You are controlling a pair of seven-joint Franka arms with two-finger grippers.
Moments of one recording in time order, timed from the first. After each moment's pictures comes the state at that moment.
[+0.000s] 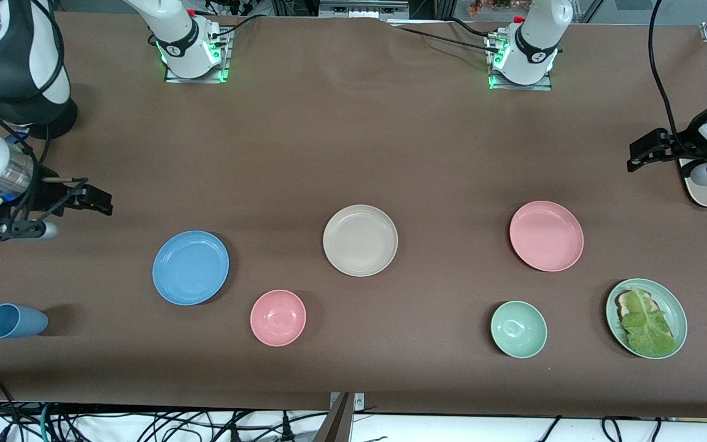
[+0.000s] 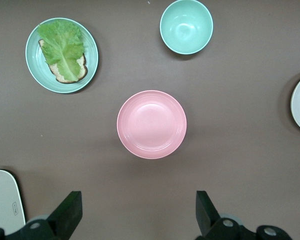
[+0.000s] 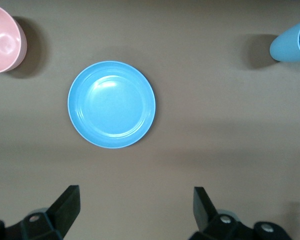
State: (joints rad) left arm 0.02 0.07 -0.02 -1.55 0.00 1.58 0.09; right arm 0.12 0.26 -0.09 -1.57 0.01 1.81 0.00
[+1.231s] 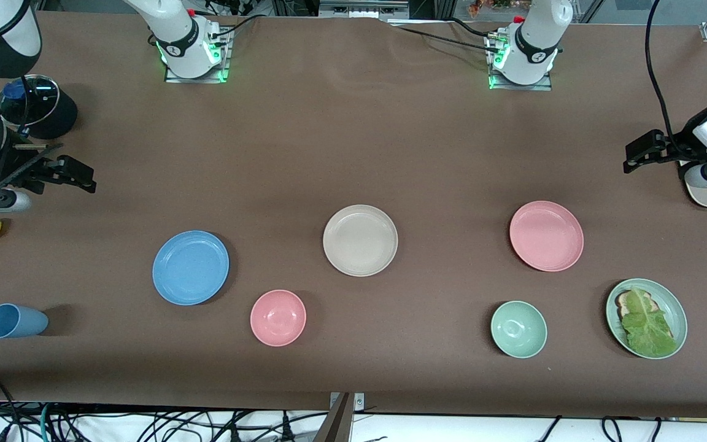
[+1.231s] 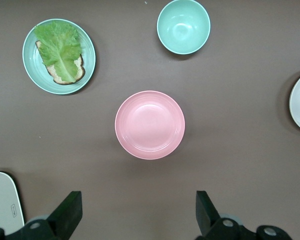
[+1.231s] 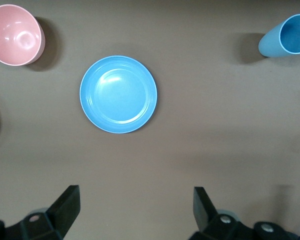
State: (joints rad) left arm 0.02 0.07 -0.02 -1.55 0.00 1.59 0.09; right arm 0.13 0.16 -0.09 -1.54 0.01 1.69 0.00
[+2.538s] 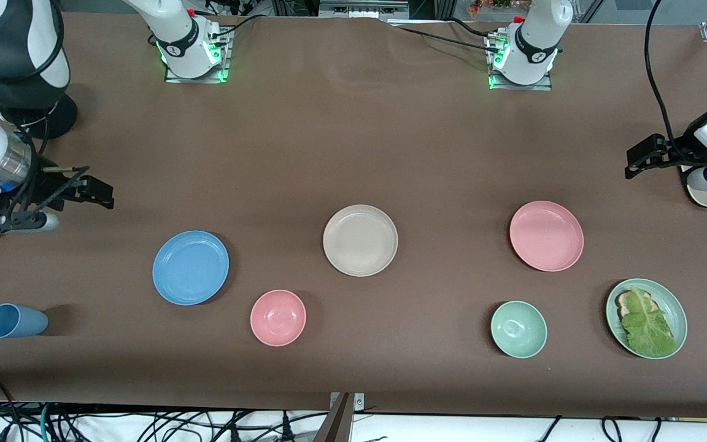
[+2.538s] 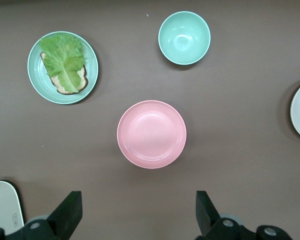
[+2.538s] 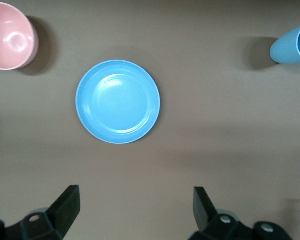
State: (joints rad) left arm 0.02 0.08 -0.03 -1.55 0.01 1.63 0.09; right arm 0.13 0.24 -0.10 -1.55 0.01 1.77 0.00
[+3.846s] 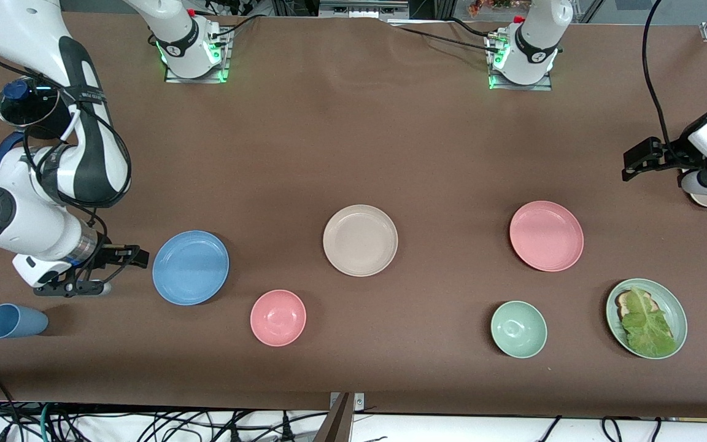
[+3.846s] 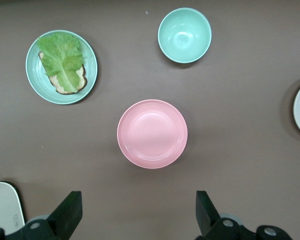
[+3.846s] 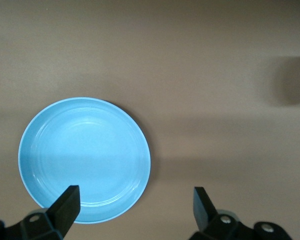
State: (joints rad) left arm 0.01 0.10 -0.03 -1.55 0.03 1.63 0.09; right arm 0.12 0.53 -0.10 -1.56 0.01 2.12 -0.01
